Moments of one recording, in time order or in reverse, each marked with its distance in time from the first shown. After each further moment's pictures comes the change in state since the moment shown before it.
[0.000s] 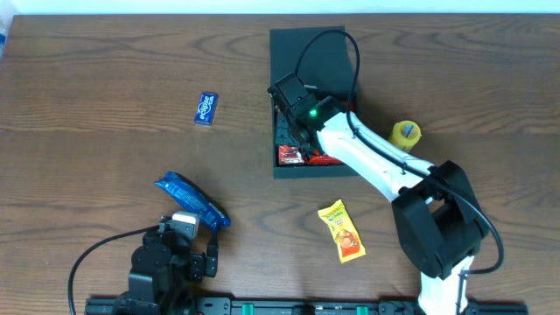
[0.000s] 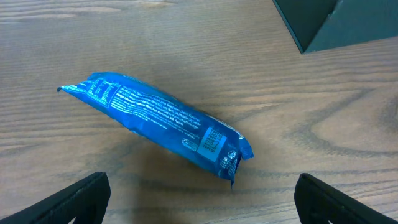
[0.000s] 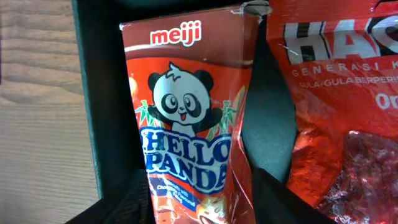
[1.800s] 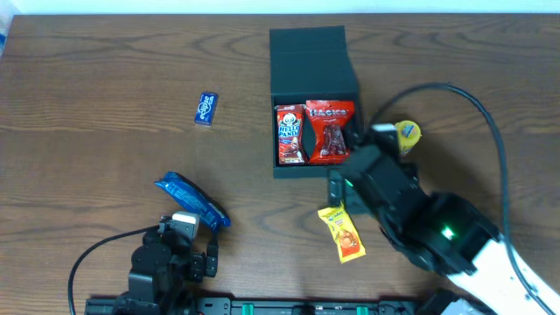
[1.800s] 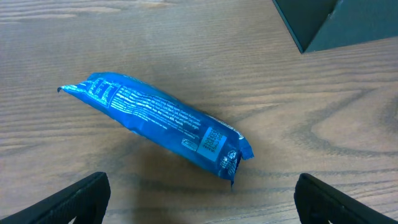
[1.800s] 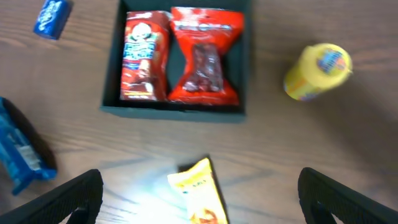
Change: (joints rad) left arm 0.000 0.000 0.000 0.000 0.000 0.000; right arm 0.155 -0.916 -0.375 -0.336 0.306 -0.083
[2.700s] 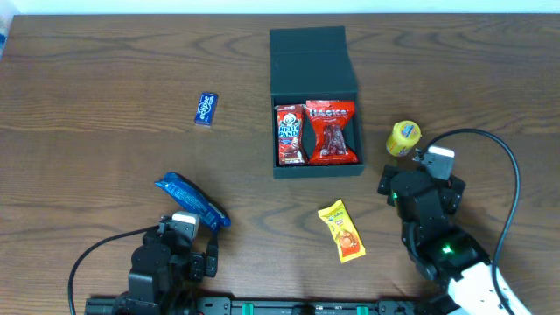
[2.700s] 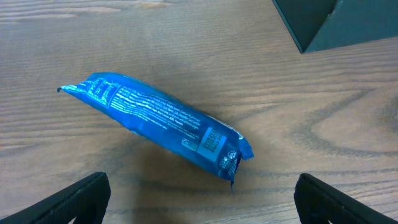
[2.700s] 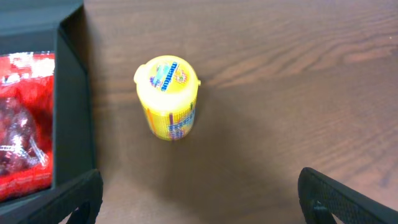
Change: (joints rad) left arm 0.000 0.000 0.000 0.000 0.000 0.000; right arm -0.347 -0.190 -0.689 0.735 0.243 -0.200
